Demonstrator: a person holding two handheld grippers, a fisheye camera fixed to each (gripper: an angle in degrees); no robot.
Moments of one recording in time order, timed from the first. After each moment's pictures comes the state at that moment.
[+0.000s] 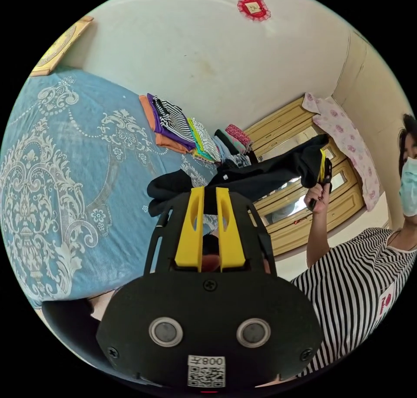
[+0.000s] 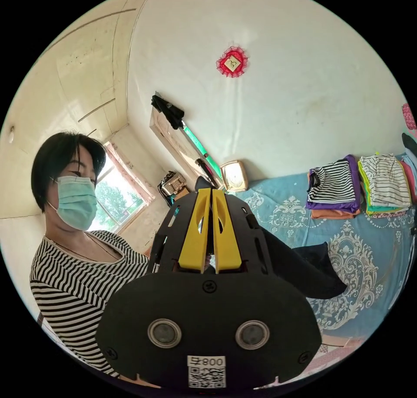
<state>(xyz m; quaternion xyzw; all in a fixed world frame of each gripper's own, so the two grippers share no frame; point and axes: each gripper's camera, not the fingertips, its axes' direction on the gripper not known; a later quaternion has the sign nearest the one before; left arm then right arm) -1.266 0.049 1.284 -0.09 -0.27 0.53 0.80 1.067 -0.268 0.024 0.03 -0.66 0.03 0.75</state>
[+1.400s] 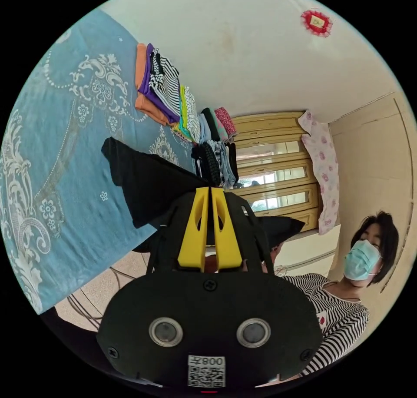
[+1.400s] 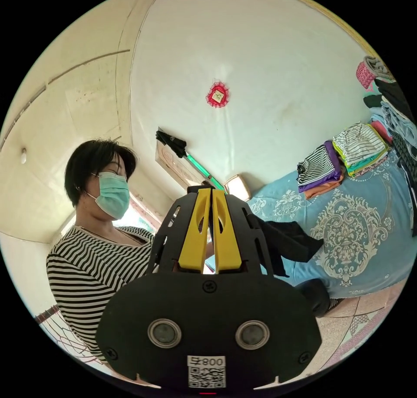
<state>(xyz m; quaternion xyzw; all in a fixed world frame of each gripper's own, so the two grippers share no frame) -1.085 0.093 1.199 -0.20 -0.18 0.37 0.89 1.182 0.026 -0.090 0.09 -0.68 0.14 0.72</state>
